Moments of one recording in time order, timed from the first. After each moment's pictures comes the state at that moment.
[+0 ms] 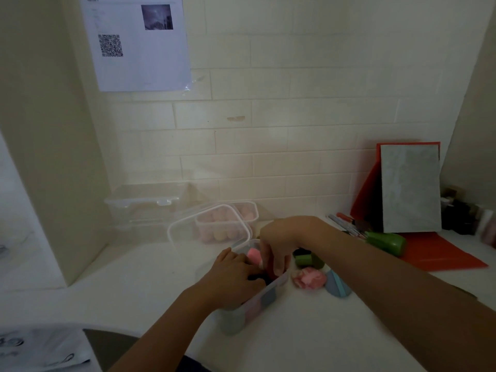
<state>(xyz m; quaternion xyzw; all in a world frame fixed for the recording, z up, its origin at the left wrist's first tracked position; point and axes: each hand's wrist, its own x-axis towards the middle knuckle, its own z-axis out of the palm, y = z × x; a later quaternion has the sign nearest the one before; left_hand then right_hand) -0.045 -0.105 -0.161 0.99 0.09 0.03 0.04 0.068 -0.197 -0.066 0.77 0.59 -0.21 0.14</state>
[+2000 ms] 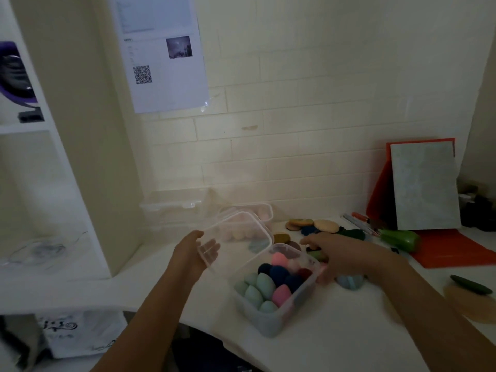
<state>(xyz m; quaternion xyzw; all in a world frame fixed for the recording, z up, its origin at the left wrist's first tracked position) -0.105 -0.075 -0.120 0.39 0.38 0.36 0.76 0.072 -0.292 -0.092 0.85 0.50 -0.15 -0.09</state>
